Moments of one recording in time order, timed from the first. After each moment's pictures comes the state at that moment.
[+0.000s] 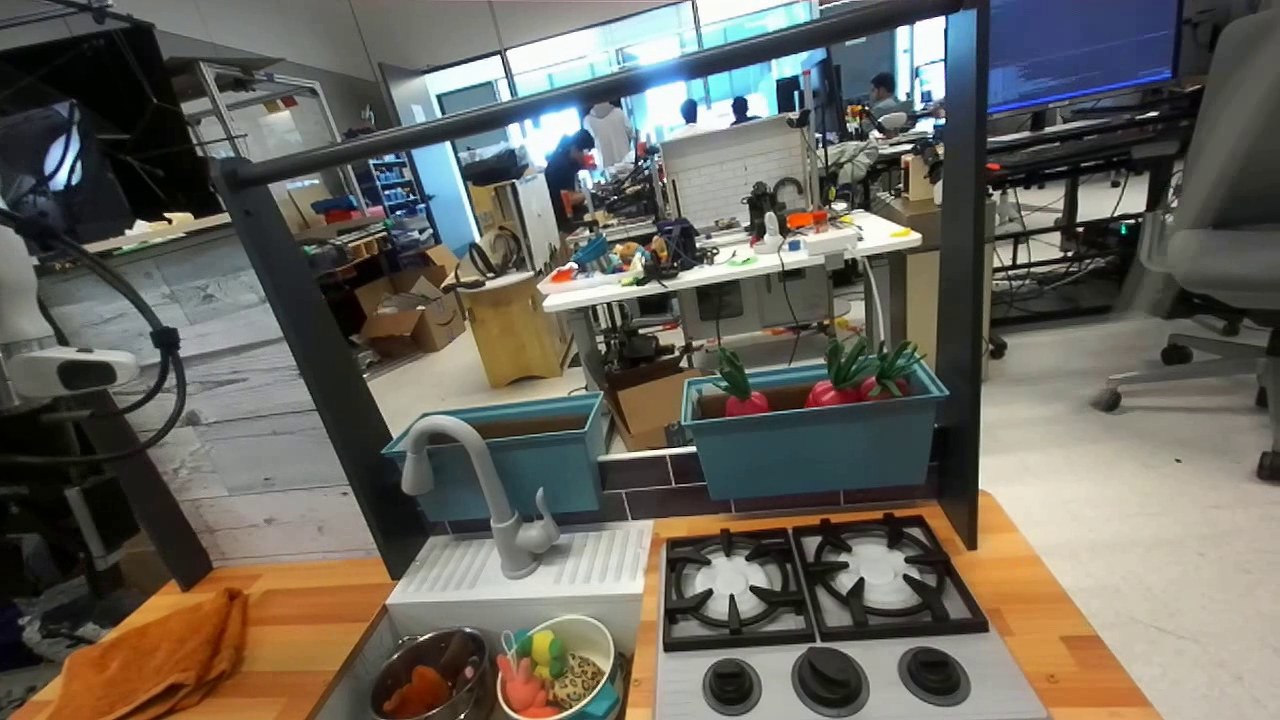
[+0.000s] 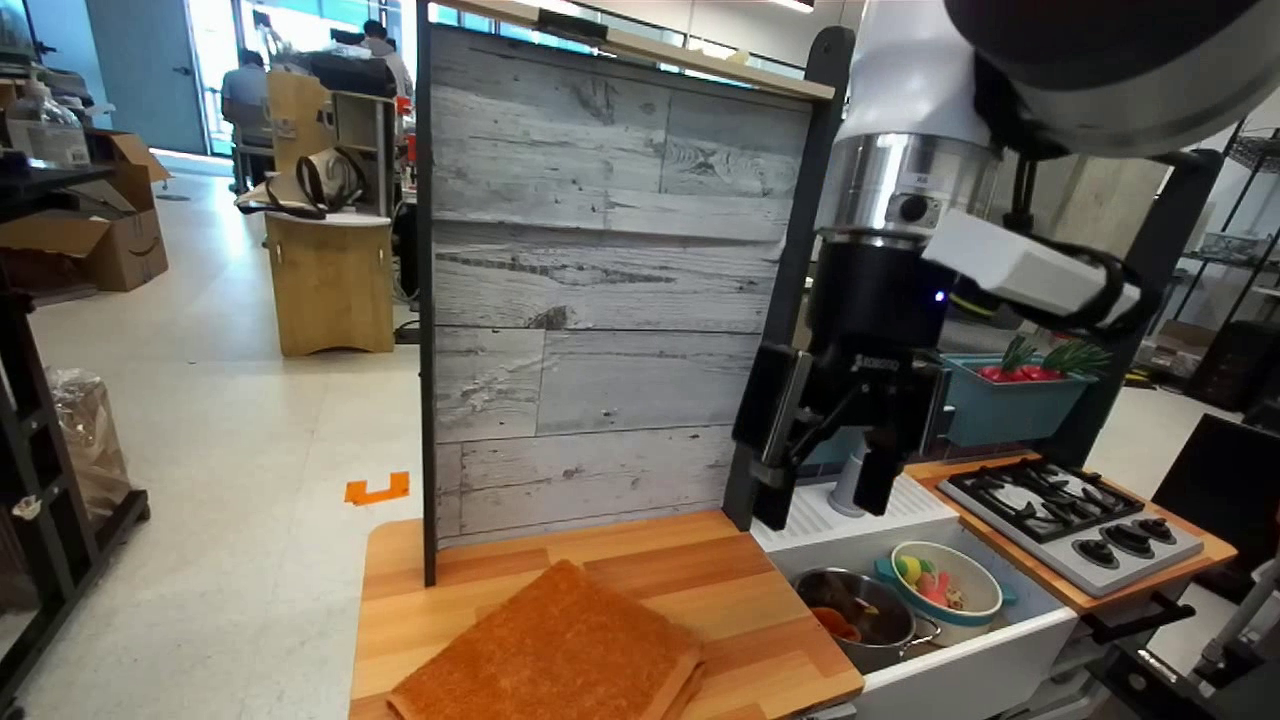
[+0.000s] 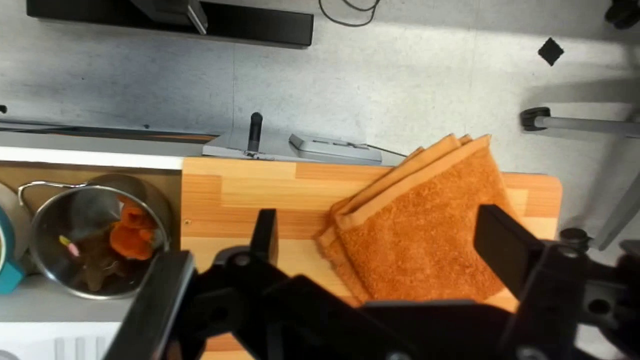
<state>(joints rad) 0.24 0.51 0.22 -2.12 0.08 2.50 0.22</state>
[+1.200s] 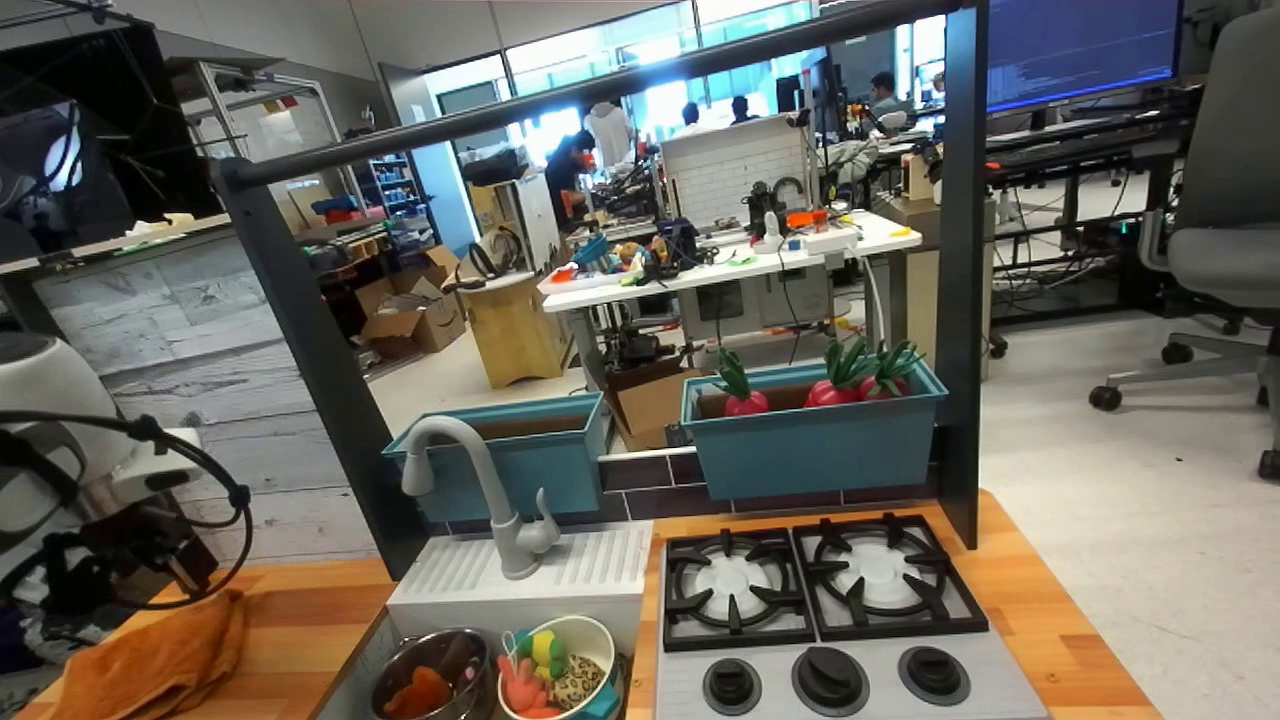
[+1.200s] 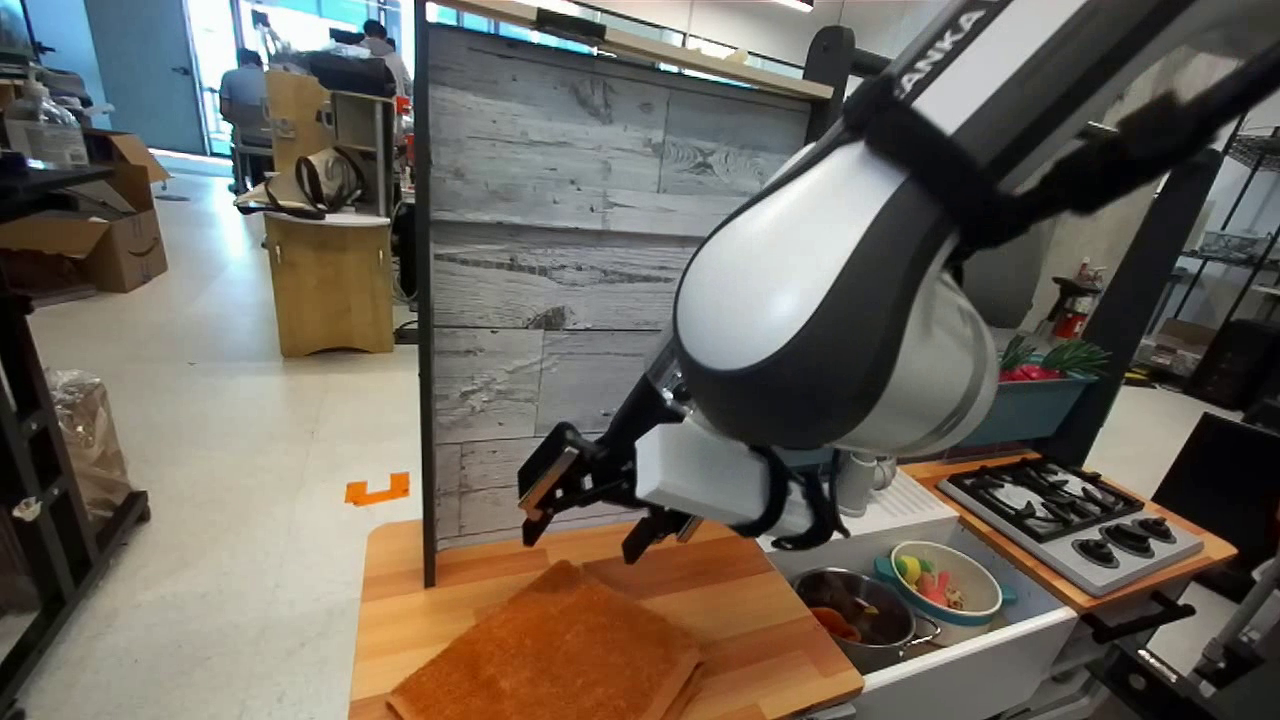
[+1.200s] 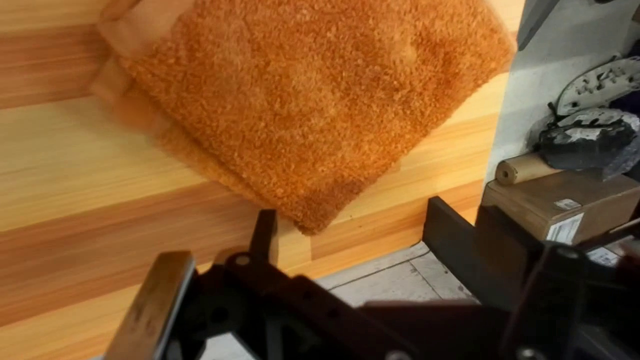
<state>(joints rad) 0.27 1.02 0.29 -1.75 0.17 3.09 0.25</state>
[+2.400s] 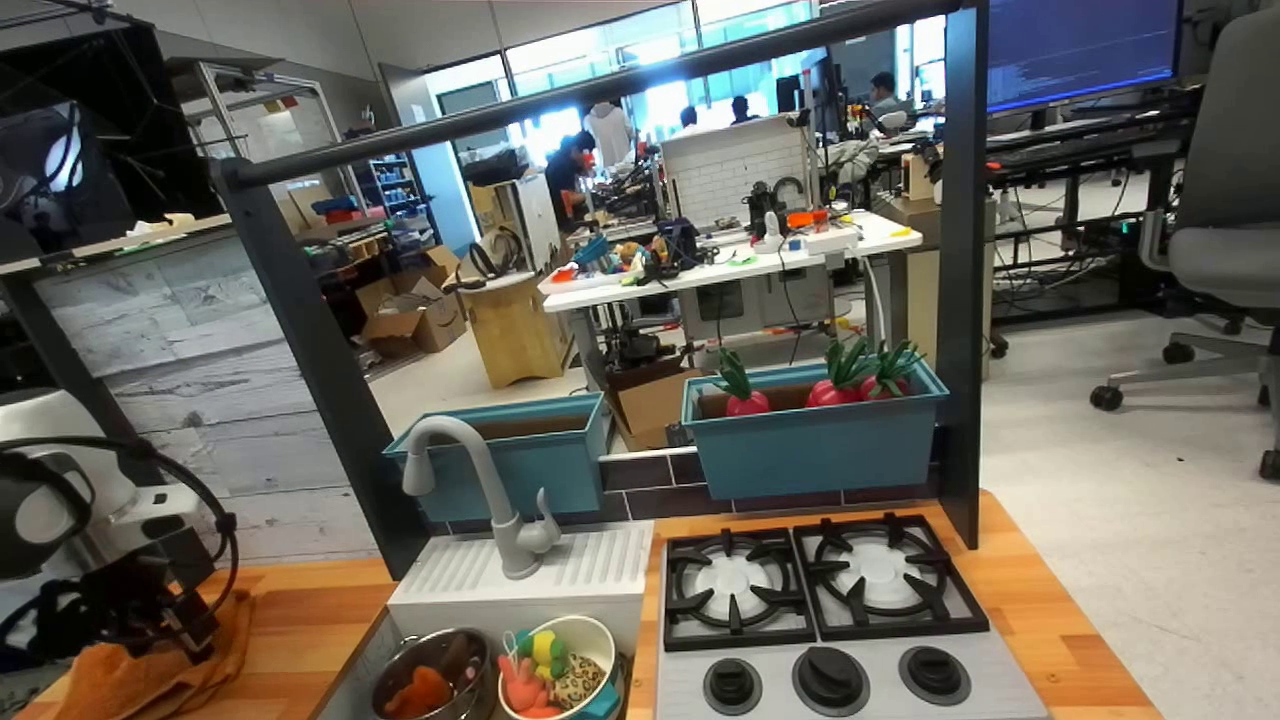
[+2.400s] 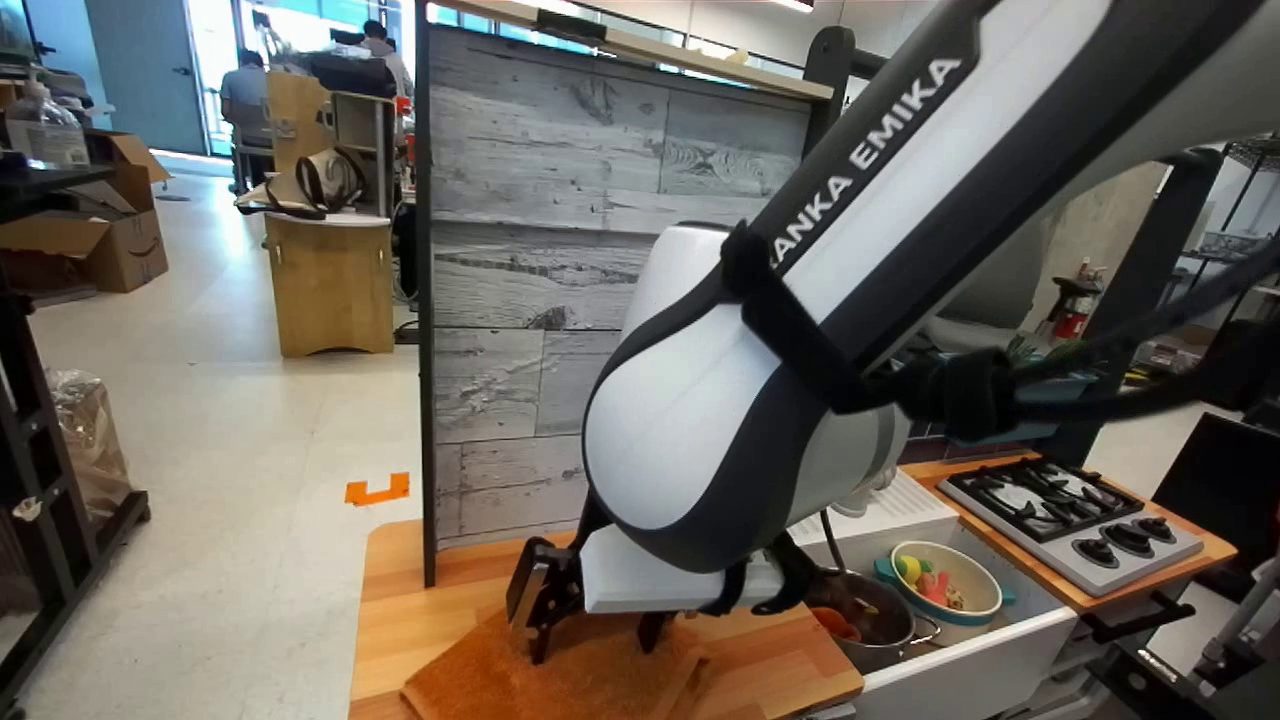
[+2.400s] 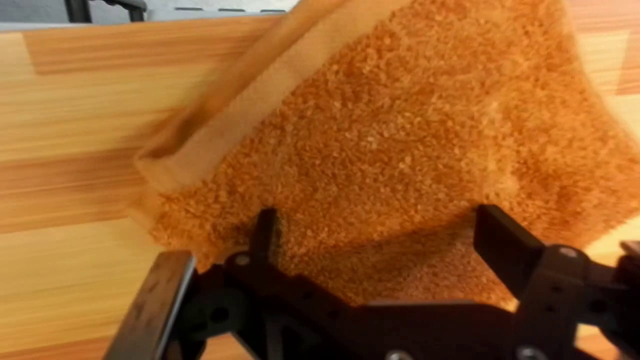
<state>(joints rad) 0.54 1.14 0.03 -1.56 0.16 2.78 0.42</state>
